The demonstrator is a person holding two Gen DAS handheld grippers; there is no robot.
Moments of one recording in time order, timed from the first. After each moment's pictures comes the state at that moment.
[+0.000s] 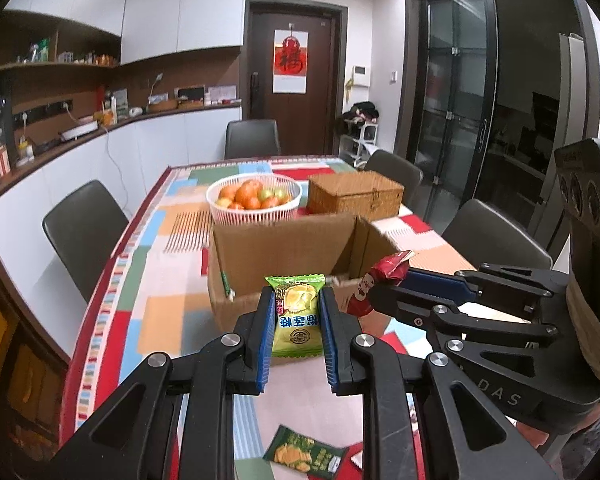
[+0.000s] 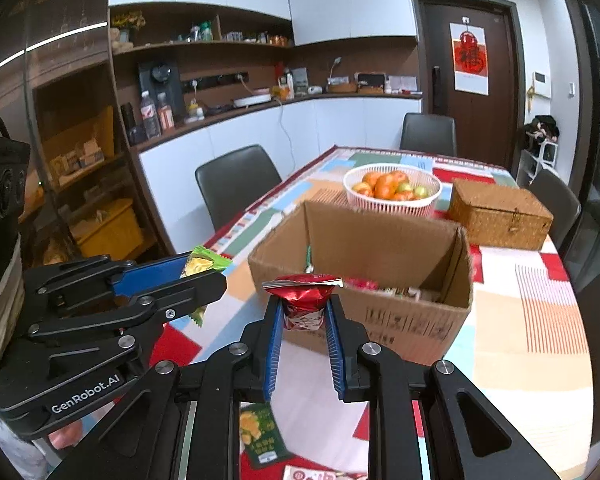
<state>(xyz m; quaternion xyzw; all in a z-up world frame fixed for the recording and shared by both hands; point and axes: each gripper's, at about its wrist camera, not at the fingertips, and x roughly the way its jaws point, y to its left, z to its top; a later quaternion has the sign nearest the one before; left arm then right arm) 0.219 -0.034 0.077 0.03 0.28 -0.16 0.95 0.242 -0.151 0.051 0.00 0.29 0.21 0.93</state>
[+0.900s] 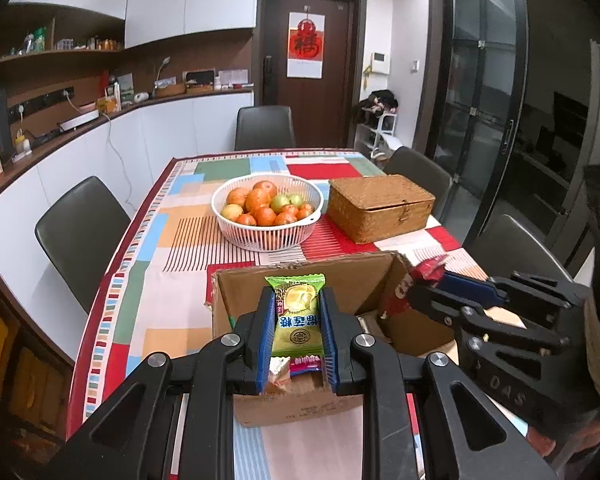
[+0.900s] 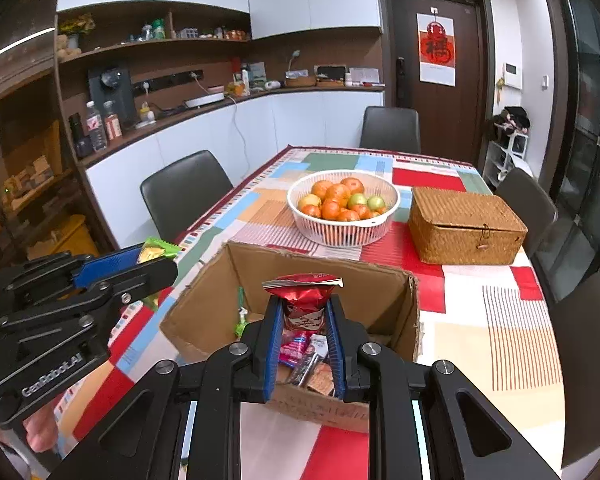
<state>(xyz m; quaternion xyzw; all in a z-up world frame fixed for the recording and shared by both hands) 0.331 -0.048 0.086 0.02 0.32 -0.14 0.94 0.338 -0.176 0.068 -0.01 0.32 0.14 0.94</state>
